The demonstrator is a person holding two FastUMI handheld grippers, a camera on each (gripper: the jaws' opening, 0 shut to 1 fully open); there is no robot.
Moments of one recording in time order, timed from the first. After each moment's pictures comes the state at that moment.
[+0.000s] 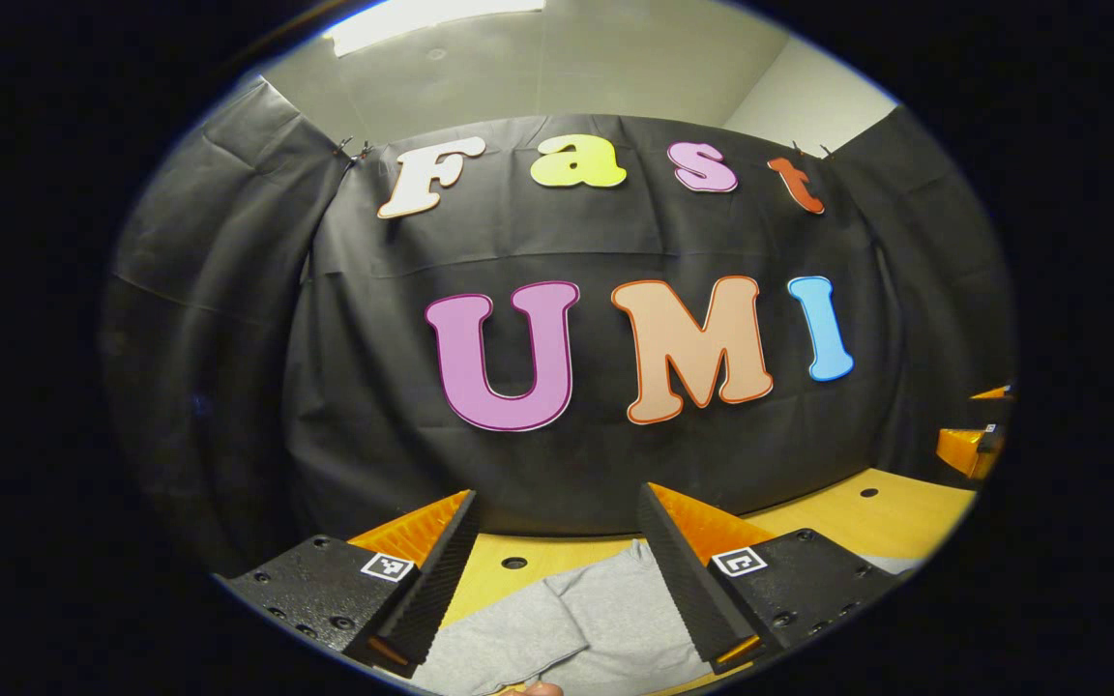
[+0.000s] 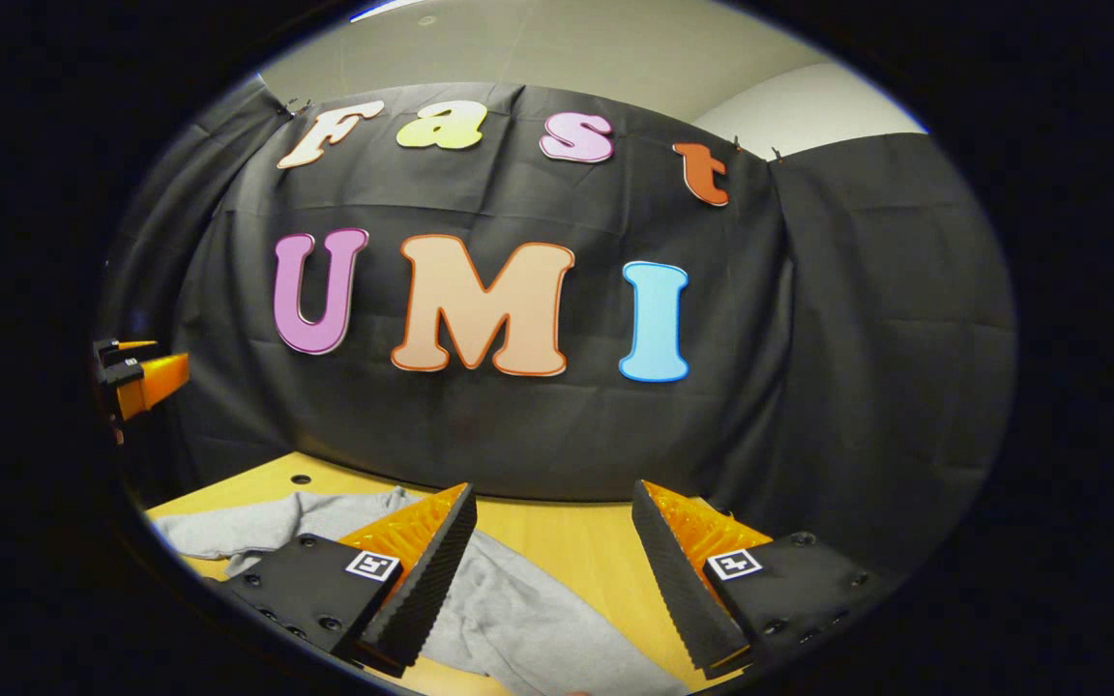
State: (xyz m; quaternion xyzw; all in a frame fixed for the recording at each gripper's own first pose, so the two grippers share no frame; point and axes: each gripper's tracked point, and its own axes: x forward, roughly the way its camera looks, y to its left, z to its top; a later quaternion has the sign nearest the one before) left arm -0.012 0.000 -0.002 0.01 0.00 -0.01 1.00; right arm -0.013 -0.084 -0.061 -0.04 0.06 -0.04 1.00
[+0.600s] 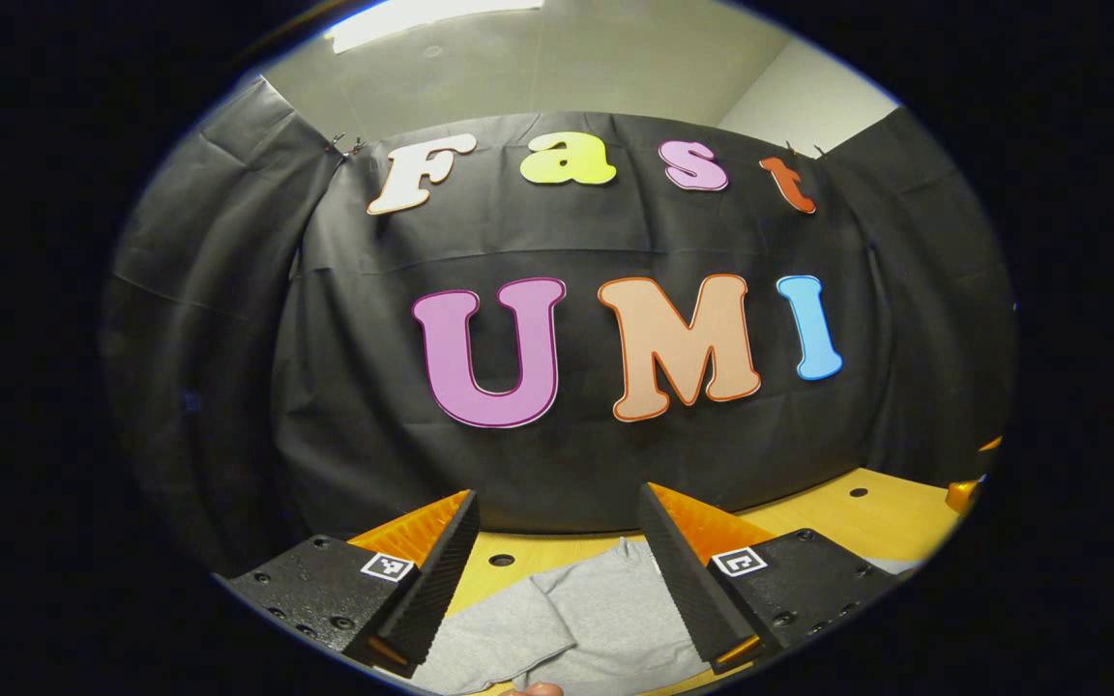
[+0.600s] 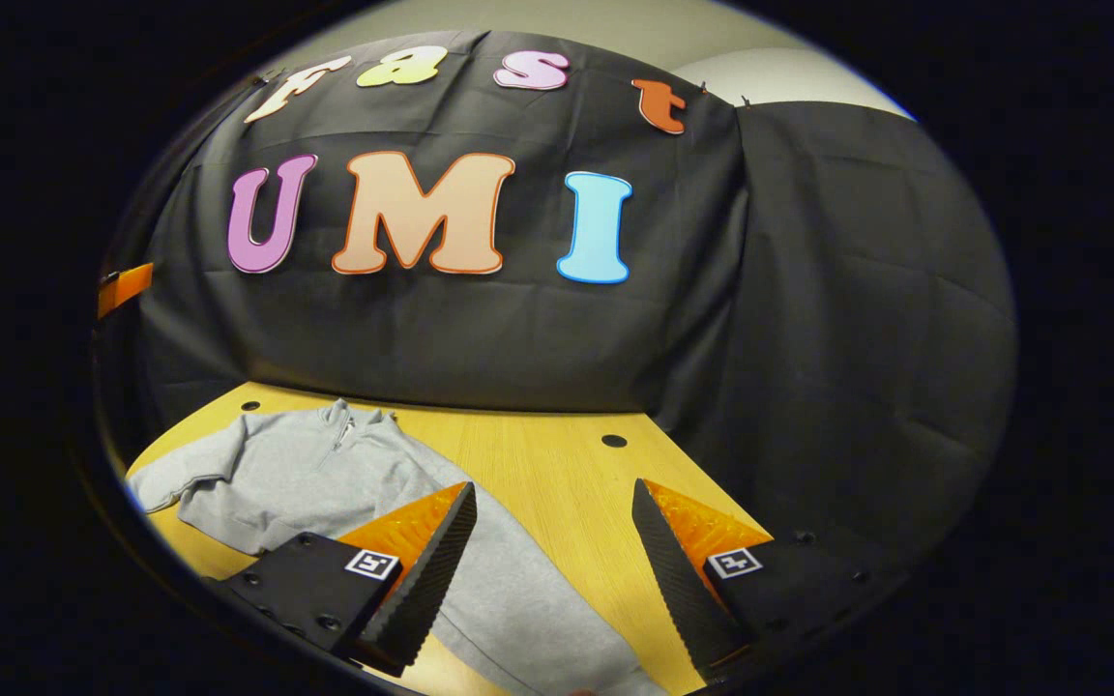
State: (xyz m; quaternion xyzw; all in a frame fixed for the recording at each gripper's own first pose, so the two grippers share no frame) left arm -0.012 -0.014 -0.006 0.01 0.00 -0.02 1.00; right arm -0.061 -0.164 -0.156 -0.05 0.18 -0.10 0.98
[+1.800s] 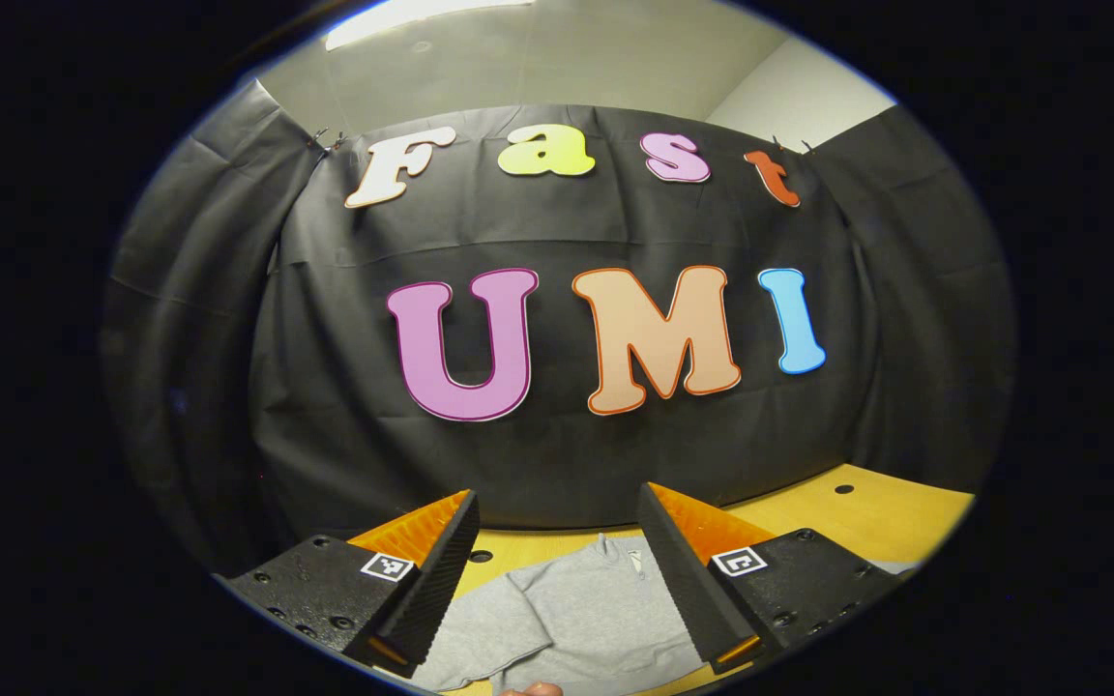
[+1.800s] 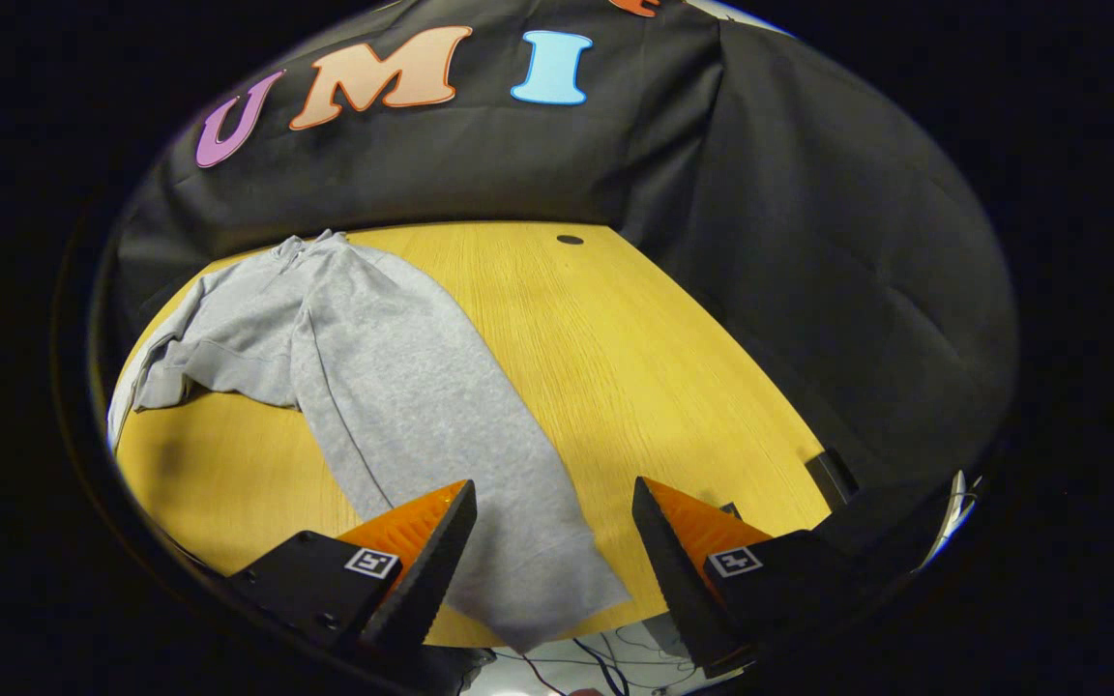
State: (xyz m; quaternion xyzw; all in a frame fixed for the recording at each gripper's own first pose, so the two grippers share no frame) left arm -0.006 -0.041 -0.014 0.01 0.02 -0.04 1.00; right arm -0.198 -0.234 -0.322 -0.03 0.40 -0.15 0.90
